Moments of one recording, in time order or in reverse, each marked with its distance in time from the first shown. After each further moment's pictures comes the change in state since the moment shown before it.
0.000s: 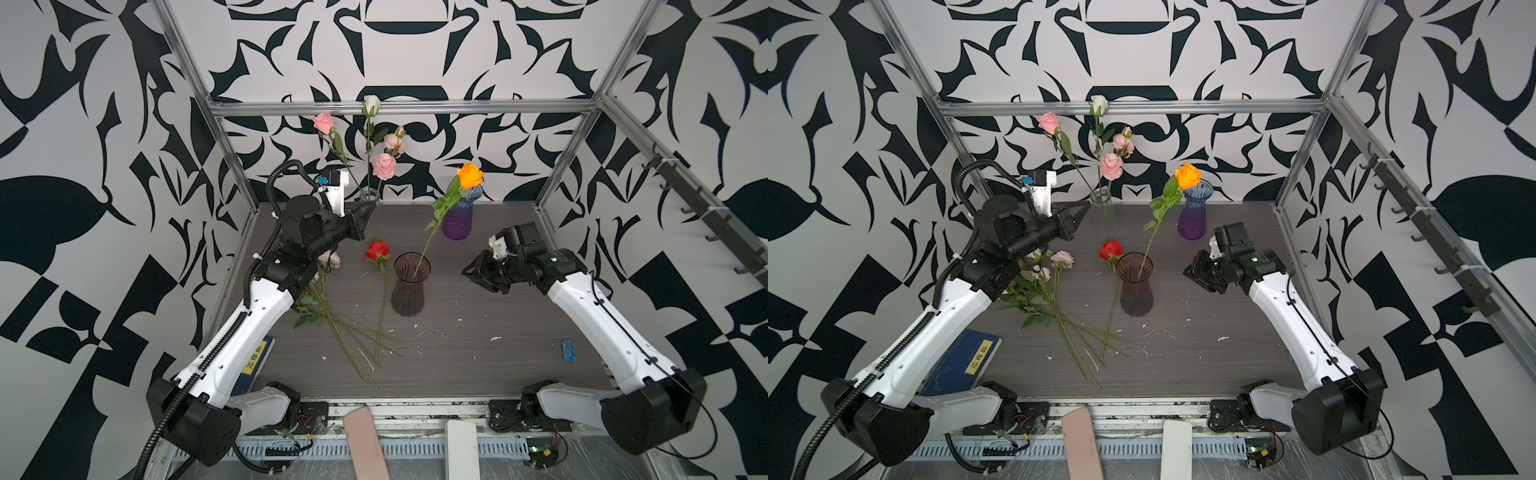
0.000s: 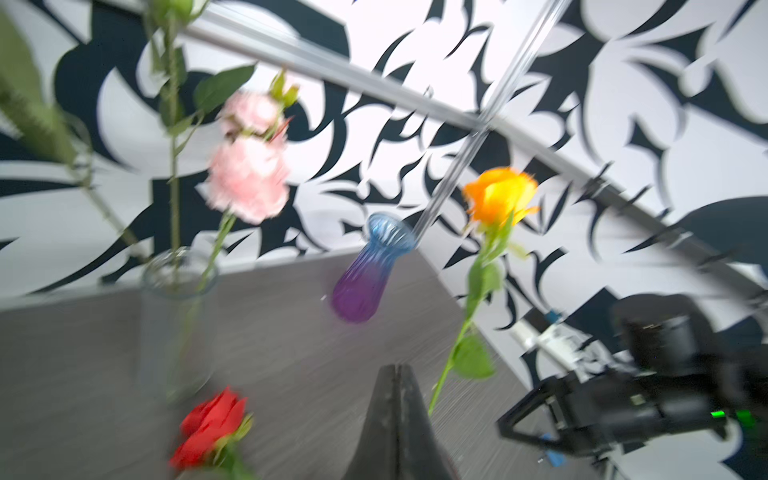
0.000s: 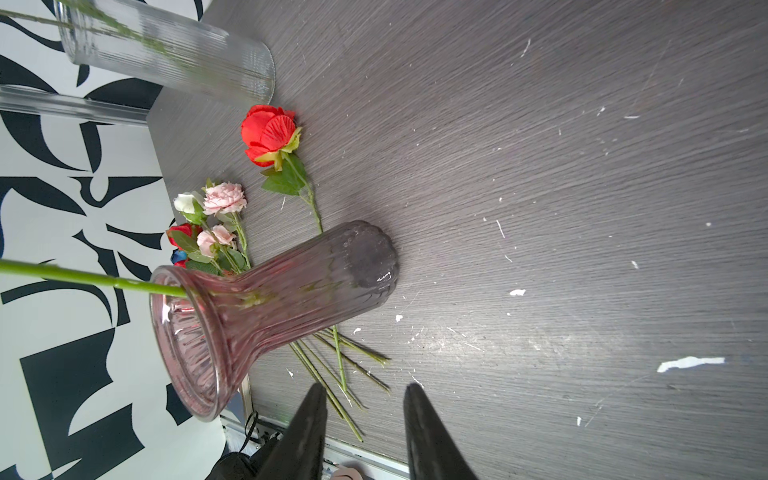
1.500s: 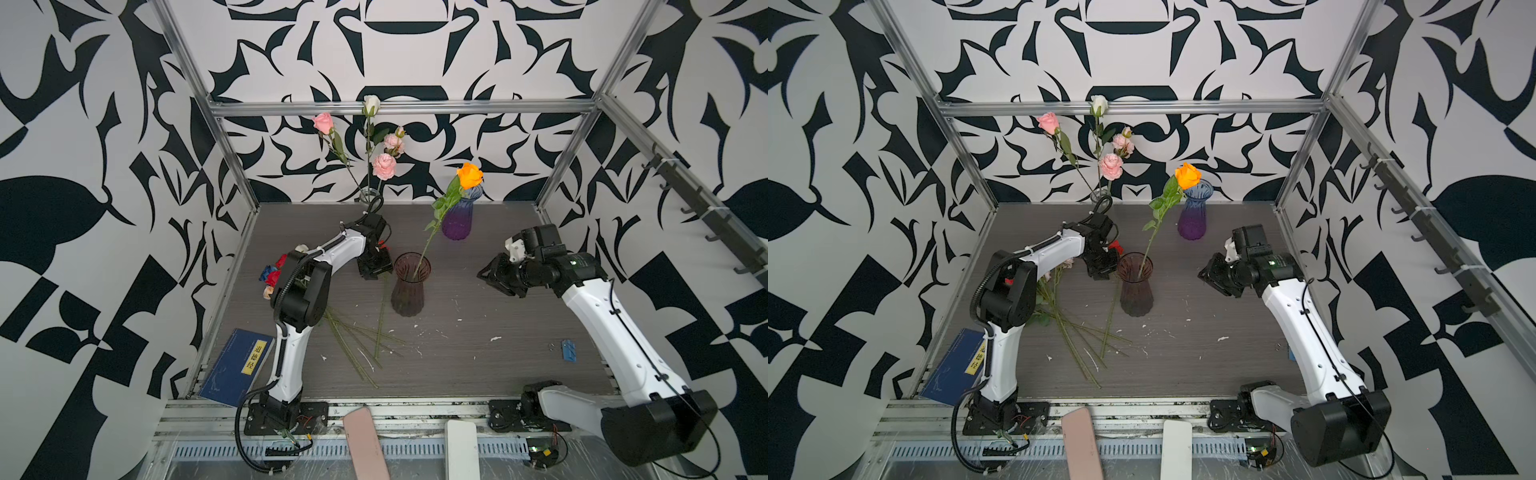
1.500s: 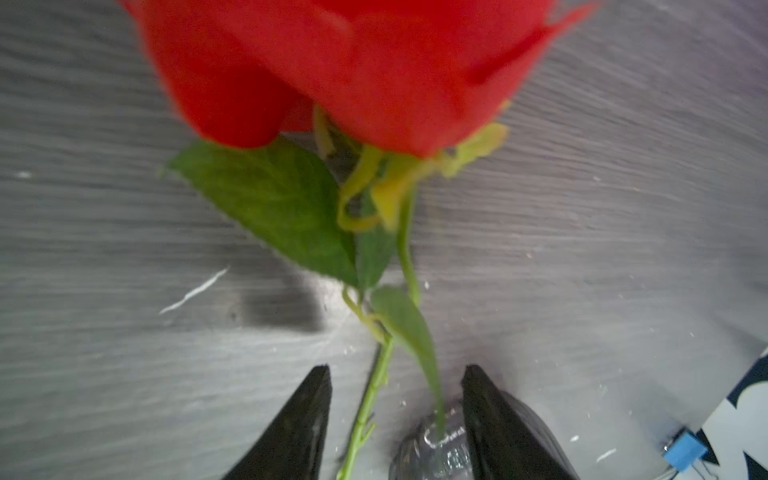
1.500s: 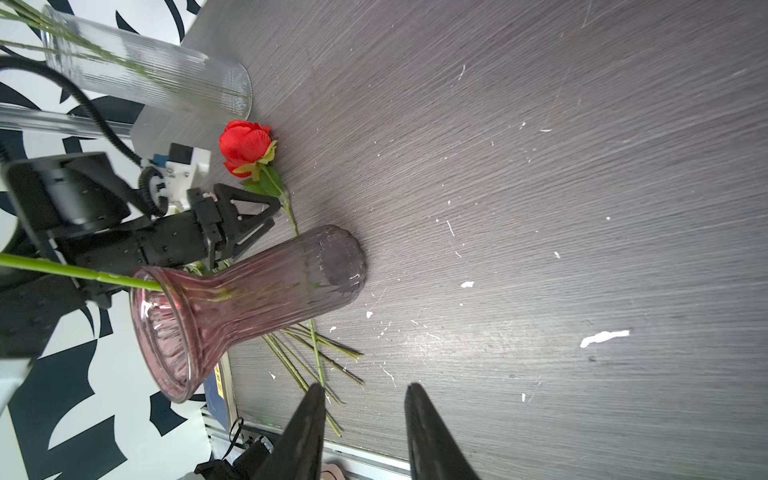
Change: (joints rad) left arm -0.032 0.931 0.409 -0.755 -0.085 -0.281; right arm -0.117 -0.068 0.004 -0.111 -0.011 -0.103
